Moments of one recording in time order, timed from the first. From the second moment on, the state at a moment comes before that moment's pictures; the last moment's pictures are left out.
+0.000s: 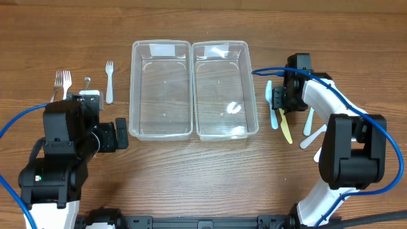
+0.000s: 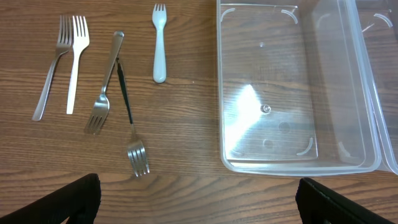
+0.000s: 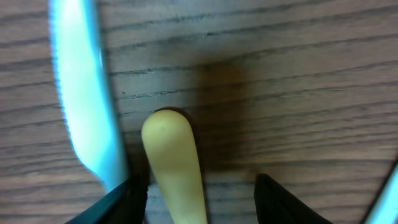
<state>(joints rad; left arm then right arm) 0.03 0.88 1.02 -1.03 0.03 -0.05 0.01 1.95 1.23 -0.66 0.06 0.06</state>
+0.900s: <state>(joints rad) 0.03 0.88 1.02 -1.03 0.03 -0.05 0.01 1.95 1.23 -0.63 0.06 0.05</state>
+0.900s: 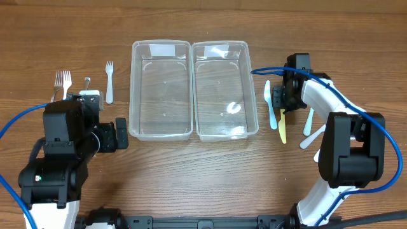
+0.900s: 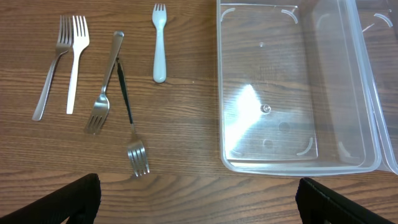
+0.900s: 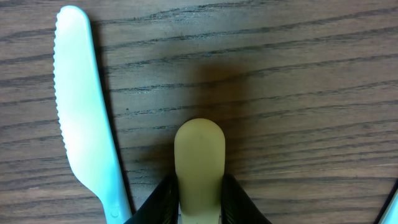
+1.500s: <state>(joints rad) 0.03 0.88 1.02 -1.03 0.03 -0.05 0.20 1.72 1.76 -1.02 0.07 0.15</state>
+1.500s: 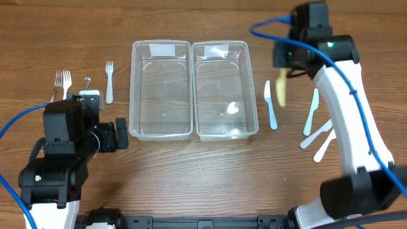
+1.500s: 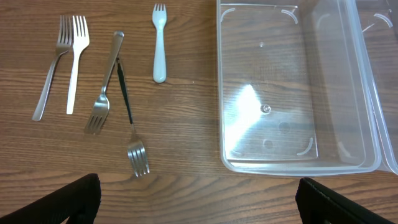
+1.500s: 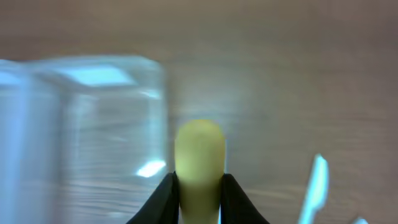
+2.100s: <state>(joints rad) 0.03 0.88 1.02 -1.03 0.03 -0.05 0.45 2.15 1.77 -0.96 0.05 0.27</state>
